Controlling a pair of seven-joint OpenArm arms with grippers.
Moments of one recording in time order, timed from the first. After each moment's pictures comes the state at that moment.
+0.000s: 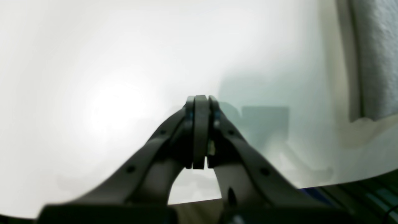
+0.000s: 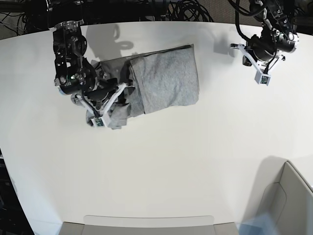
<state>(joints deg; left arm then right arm) 17.3 -3.6 -35.2 111.8 -22.8 -35.2 78.2 0.1 12.6 -11.4 108.9 28.1 -2.3 -72.6</state>
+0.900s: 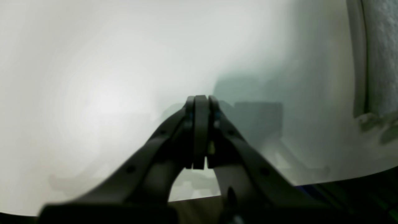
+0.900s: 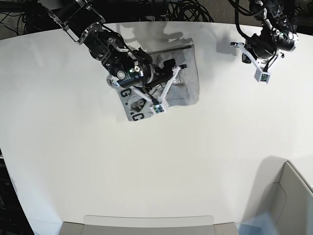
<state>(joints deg) 17.4 -3.4 -35.2 110.9 -23.2 -35.2 78.4 10.4 9.8 -43.7 104.0 28.2 -24.3 -72.6</state>
